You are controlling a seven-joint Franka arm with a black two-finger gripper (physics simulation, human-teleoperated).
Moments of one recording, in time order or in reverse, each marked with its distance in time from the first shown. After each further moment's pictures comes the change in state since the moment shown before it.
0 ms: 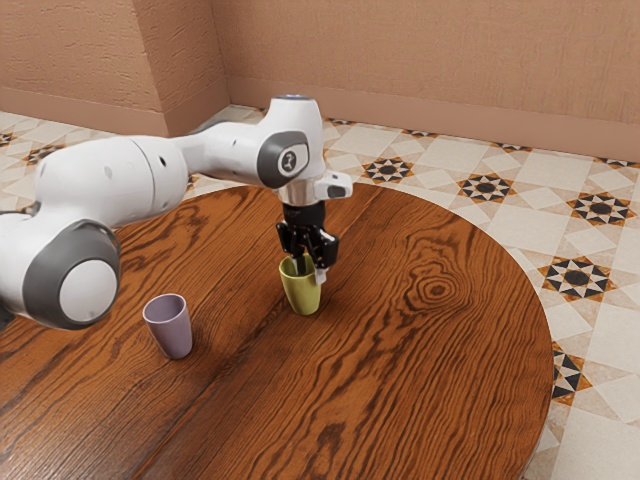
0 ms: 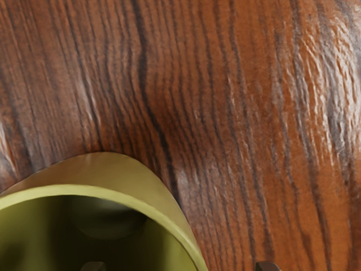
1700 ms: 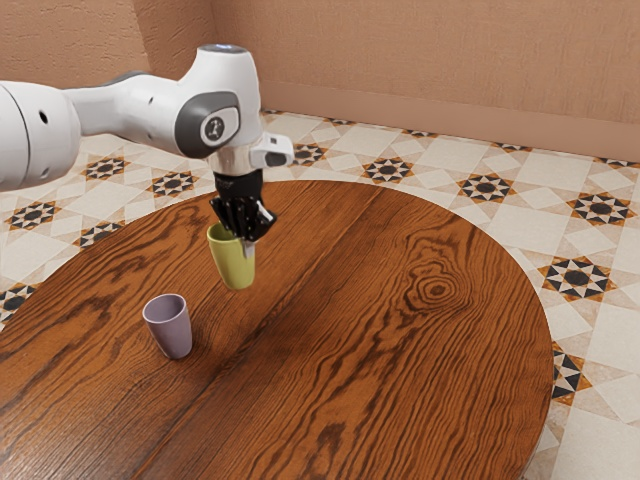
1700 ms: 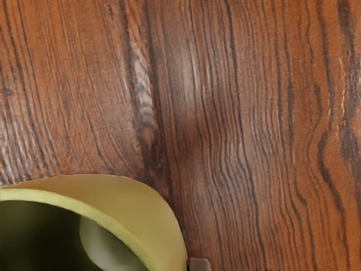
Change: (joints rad) arm -0.077 -0.557 0.129 -0.565 0.049 0.084 -0.088
